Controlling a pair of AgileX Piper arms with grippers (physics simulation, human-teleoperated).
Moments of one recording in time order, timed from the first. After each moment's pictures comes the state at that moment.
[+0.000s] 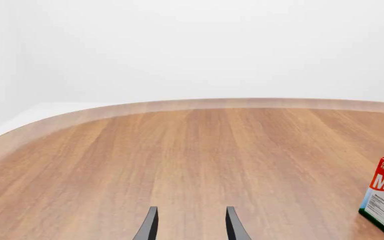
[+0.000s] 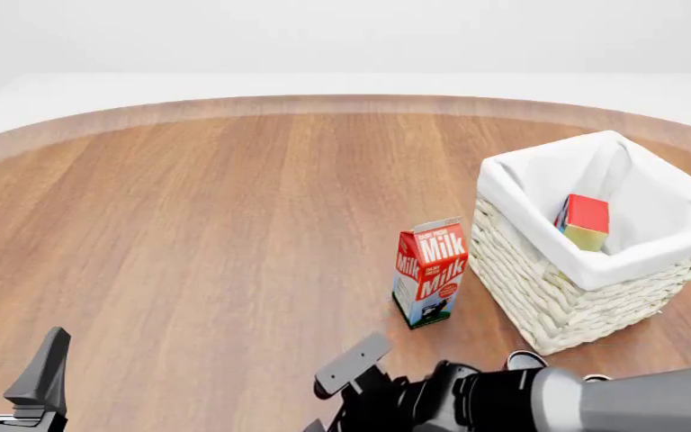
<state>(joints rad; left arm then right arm) 0.00 0.00 0.00 0.00 0.00 1.06 1.66 -0.70 0.09 0.37</state>
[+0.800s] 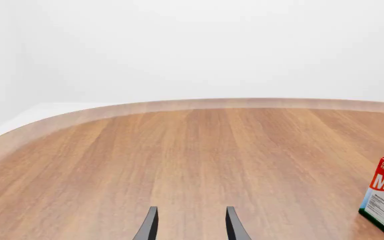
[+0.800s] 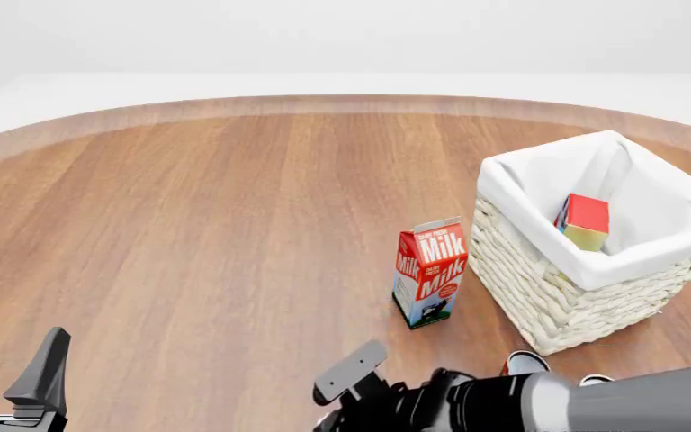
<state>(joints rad) 0.00 0.00 0.00 0.00 0.00 1.06 1.69 -0.68 0.05 0.39</state>
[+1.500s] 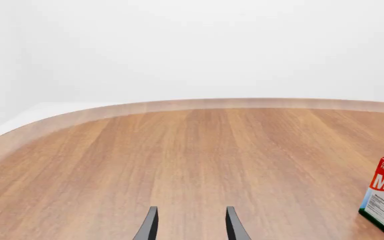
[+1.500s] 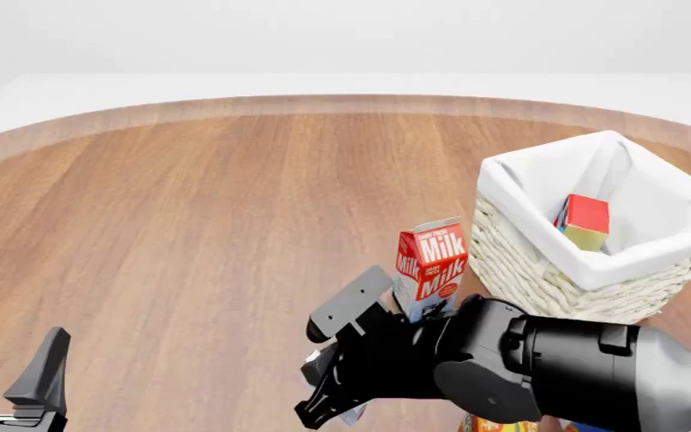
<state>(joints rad) 0.00 0.00 0.00 0.00 0.00 1.02 1.46 -0.87 0.32 0.23</state>
